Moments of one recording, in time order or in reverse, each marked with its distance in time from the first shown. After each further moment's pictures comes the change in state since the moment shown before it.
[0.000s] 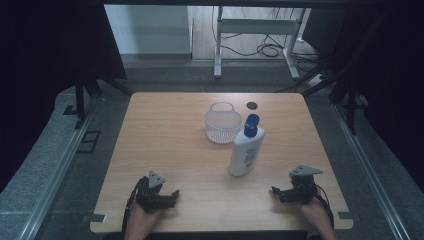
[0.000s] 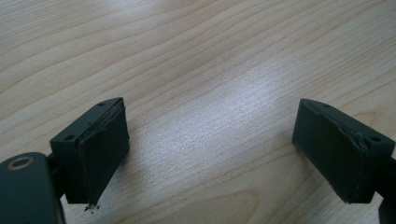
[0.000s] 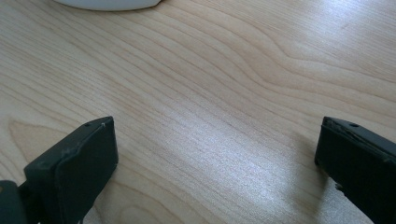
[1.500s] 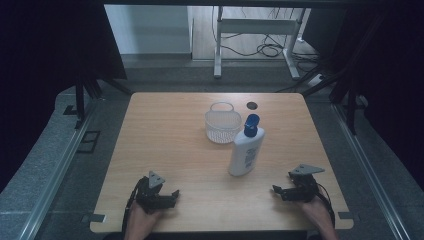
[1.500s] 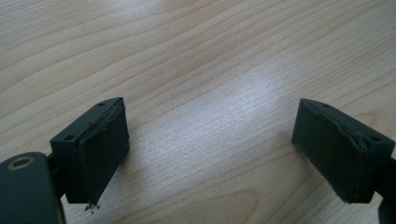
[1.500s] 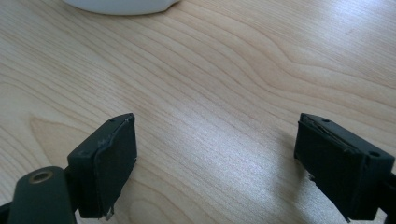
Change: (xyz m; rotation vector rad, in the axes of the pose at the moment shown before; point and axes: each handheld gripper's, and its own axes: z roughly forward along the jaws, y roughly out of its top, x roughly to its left) left arm -0.001 0.000 0.000 -0.001 0.003 -0.005; right arm -0.003 0.004 -0.006 0.002 0.038 -0.013
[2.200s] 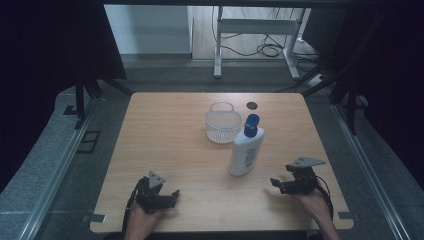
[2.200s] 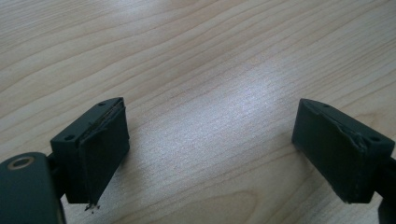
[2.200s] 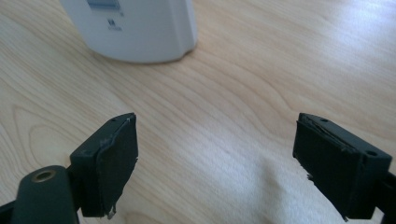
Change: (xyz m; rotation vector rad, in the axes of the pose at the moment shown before) left arm -0.001 0.000 0.000 -0.001 0.003 -0.004; right arm 0.000 0.028 -0.007 -0.045 0.049 0.005
